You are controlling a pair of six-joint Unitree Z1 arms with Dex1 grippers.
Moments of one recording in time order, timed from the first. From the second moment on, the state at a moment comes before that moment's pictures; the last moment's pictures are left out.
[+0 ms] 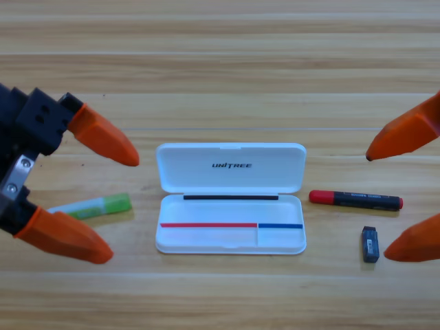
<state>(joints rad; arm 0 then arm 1) -0.72 1.38 -1.17 0.80 -0.52 0.70 0.91 1.37 -1.24 0.77 0.38 -0.43</state>
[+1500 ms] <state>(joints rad) -0.61 1.79 -1.35 0.84 0.17 0.72 0.83 1.77 -1.30 0.95 -0.06 0.62</state>
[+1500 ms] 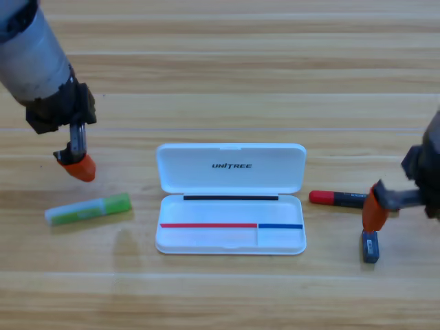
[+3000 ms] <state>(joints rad) -0.56 1.93 -1.10 0.55 0.12 0.73 0.78 2.02 -1.23 0.71 -0.03 0.74</state>
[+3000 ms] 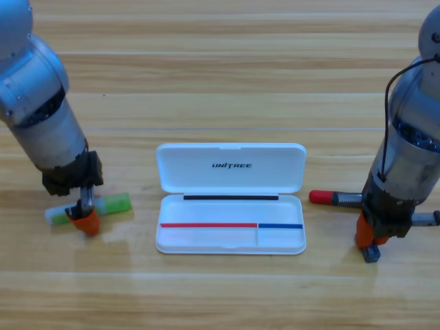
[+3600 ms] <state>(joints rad) -0.55 1.95 -1.10 0.55 0.09 0.75 0.78 1.95 -1.40 1.03 -0.01 -0.20</state>
